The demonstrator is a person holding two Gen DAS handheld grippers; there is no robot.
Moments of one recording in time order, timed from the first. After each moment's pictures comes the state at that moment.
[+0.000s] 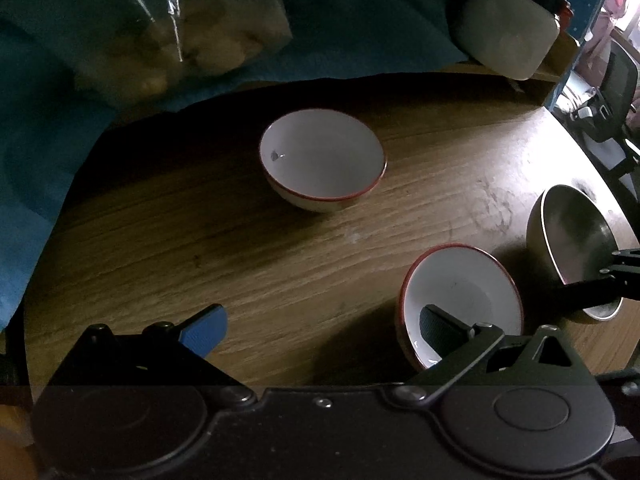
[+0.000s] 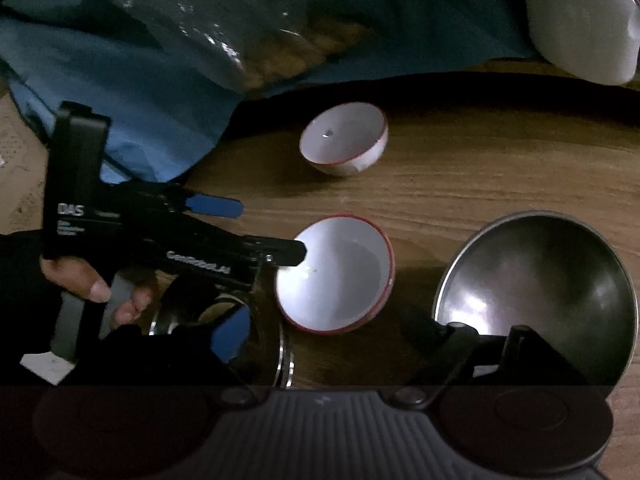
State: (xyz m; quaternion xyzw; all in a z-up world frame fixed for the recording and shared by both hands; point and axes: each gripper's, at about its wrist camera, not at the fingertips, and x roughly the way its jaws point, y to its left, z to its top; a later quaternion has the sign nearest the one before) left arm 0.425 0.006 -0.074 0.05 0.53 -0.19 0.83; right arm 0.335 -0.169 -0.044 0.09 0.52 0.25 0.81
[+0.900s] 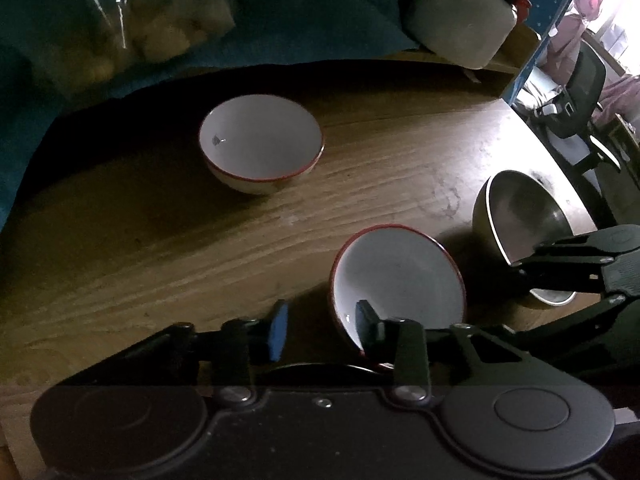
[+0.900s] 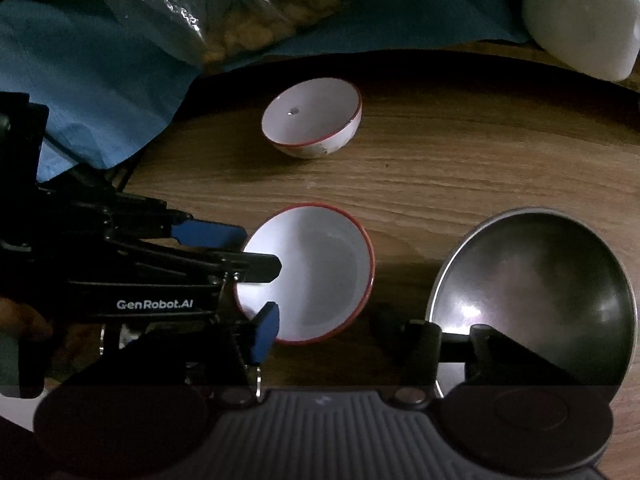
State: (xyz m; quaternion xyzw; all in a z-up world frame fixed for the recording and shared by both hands) left arm 0.411 -0.007 -0.075 0.02 0.54 -0.24 0.81; right arm 0.347 -0.144 -0.065 0.04 0.54 0.19 0.82
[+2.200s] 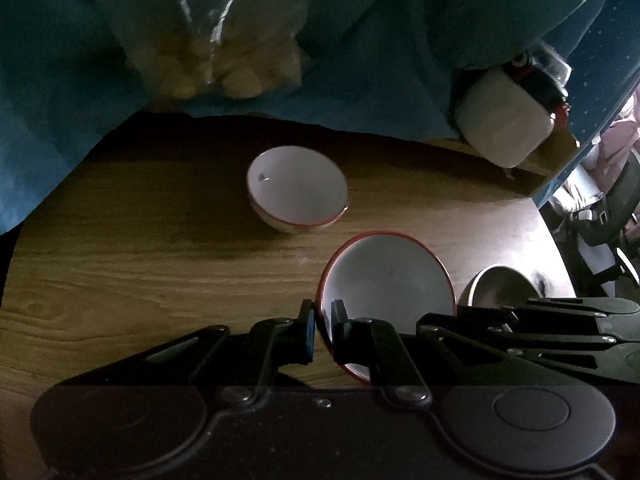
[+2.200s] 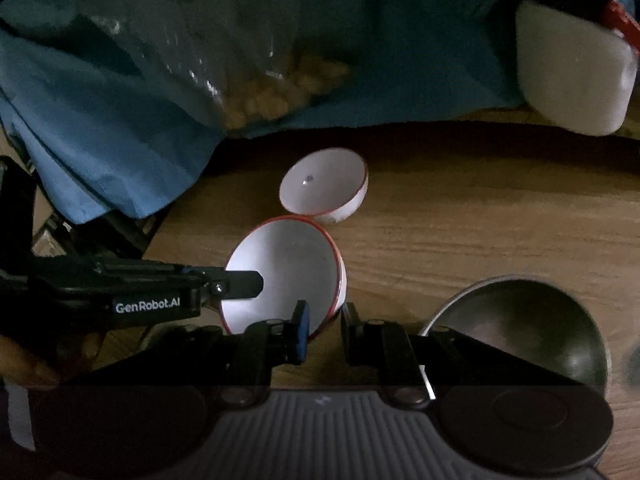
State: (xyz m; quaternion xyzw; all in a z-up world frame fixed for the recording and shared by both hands) left arm 0.394 -0.008 -0.039 -0.09 0.49 -0.13 0.85; right arm 0.355 -0.171 -0.032 0.07 0.47 0.23 0.85
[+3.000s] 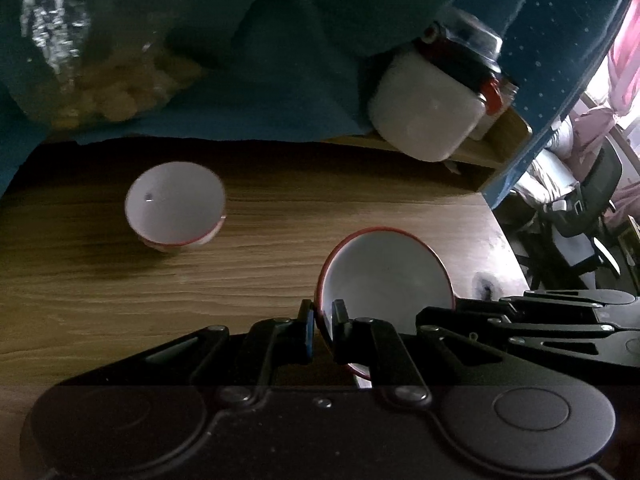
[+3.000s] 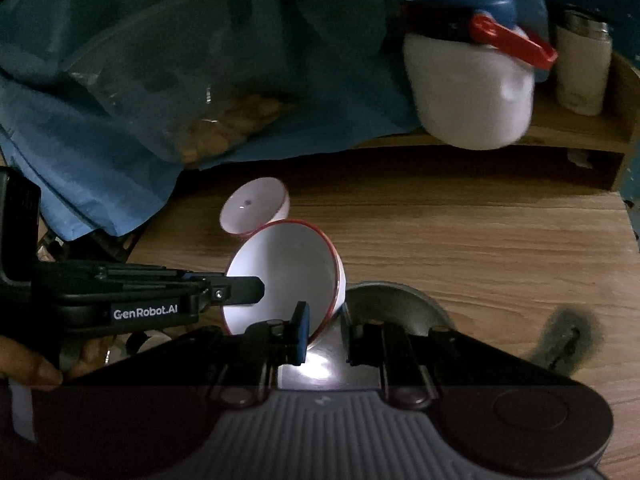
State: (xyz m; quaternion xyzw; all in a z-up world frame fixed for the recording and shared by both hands) left arm 0.396 -0.094 -0.029 -0.08 0.49 -0.17 0.85; right arm 0.347 -0.261 -0.008 0.08 0.46 0.20 0.86
